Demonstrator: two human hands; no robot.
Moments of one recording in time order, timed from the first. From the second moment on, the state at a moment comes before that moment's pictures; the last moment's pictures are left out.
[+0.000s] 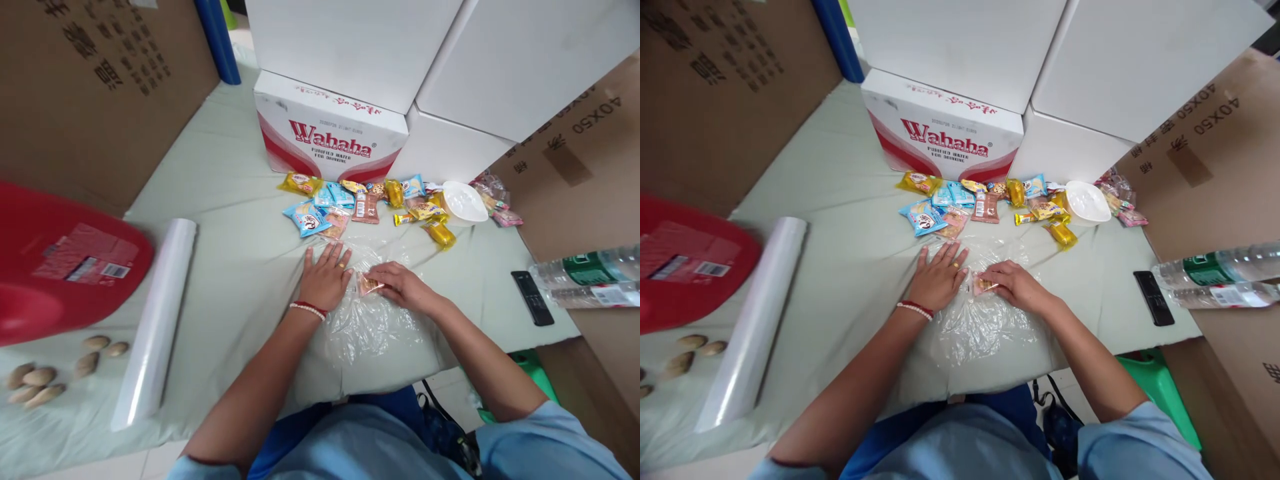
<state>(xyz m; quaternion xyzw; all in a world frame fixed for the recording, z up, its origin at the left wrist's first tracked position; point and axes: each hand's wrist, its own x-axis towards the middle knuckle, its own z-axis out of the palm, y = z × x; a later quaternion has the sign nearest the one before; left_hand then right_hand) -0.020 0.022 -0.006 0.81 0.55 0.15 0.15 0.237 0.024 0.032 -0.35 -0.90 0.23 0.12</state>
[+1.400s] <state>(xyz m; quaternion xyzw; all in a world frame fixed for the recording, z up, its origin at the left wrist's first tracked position) -0.016 0.024 0.005 0.80 0.57 0.11 0.15 0.249 0.020 0.035 -0.43 -0.85 0.25 0.16</state>
